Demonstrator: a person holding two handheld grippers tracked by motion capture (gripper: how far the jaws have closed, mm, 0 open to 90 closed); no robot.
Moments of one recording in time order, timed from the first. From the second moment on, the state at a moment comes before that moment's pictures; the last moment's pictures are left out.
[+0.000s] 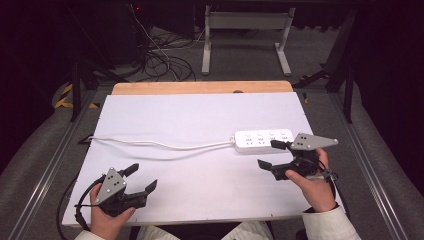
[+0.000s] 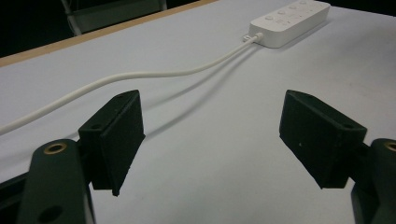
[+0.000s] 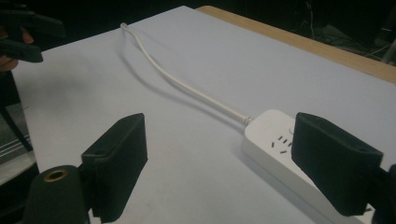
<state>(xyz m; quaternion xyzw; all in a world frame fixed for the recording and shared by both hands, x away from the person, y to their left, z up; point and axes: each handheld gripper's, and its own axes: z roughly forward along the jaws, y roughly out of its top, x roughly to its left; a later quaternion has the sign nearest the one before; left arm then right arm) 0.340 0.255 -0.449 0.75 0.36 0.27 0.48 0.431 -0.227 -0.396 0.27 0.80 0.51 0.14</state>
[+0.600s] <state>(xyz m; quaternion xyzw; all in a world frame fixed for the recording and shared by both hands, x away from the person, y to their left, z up) 0.336 0.260 -0.449 0.76 0.35 0.26 0.48 0.416 -0.237 -0.465 0.29 0.81 0.50 0.12</state>
